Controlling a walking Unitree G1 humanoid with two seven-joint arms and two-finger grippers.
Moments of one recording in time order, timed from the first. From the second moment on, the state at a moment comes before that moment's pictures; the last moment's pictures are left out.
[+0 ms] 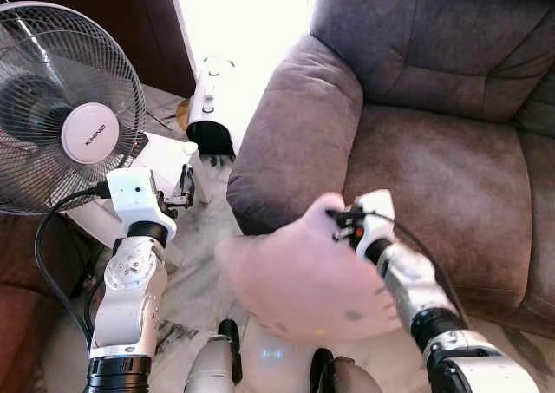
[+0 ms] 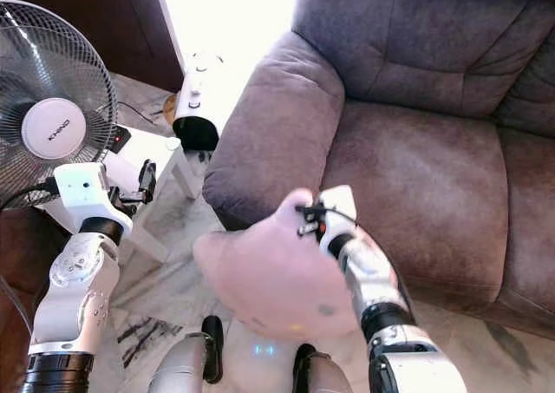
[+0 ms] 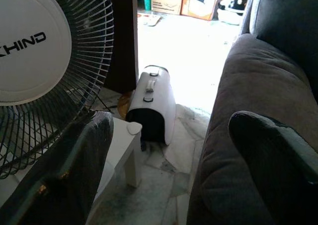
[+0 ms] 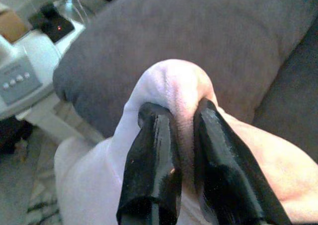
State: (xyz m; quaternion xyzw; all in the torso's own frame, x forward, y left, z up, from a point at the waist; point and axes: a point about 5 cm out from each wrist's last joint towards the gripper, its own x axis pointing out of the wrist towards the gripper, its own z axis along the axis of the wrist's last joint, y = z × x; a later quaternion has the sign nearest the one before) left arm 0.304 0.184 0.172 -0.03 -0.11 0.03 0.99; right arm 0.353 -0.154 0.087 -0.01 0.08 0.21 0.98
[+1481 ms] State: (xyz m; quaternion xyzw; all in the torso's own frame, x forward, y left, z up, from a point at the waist) left arm 0.299 0.206 0.123 -0.34 0.01 -0.07 0.94; right arm 0.391 -0.139 0.202 -0.01 -0.08 0.28 0.96
